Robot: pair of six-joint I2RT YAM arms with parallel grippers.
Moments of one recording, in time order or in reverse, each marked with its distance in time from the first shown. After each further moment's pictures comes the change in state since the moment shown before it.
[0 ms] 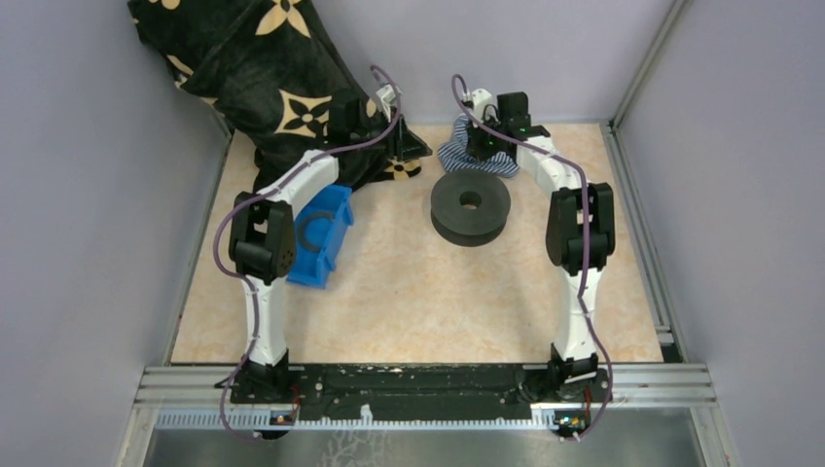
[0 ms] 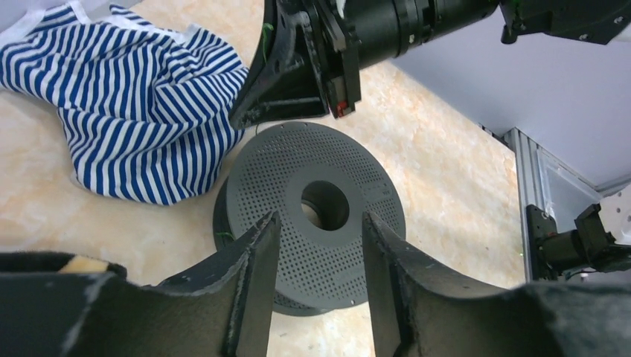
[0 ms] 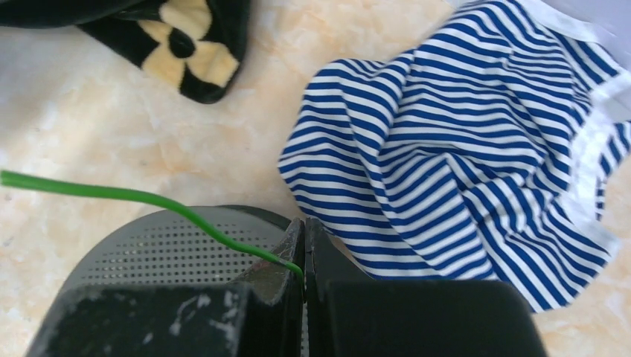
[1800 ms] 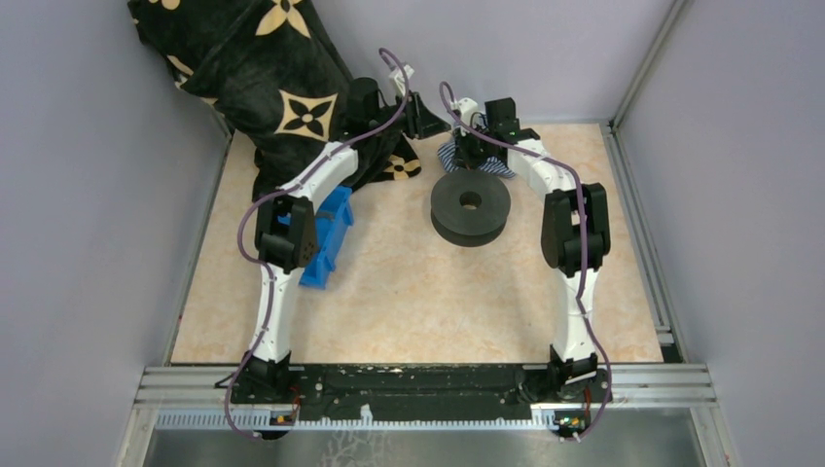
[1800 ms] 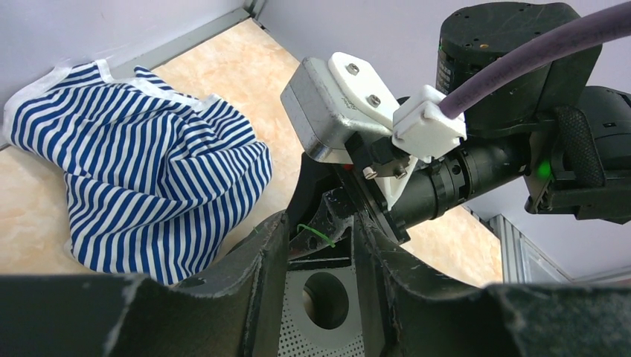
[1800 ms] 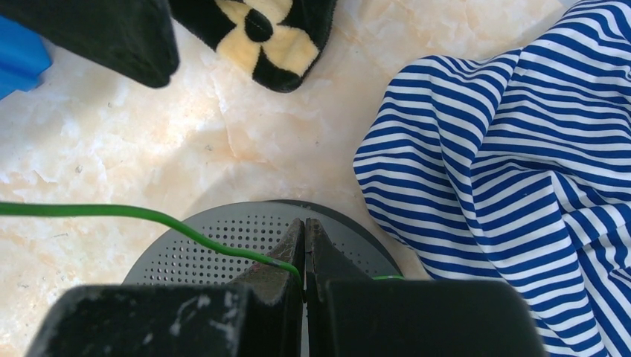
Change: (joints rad) left arm -0.056 0.224 0.323 0.077 -0.136 -0.268; right arm 0.052 0.000 -0.014 -0.047 -0.093 0.006
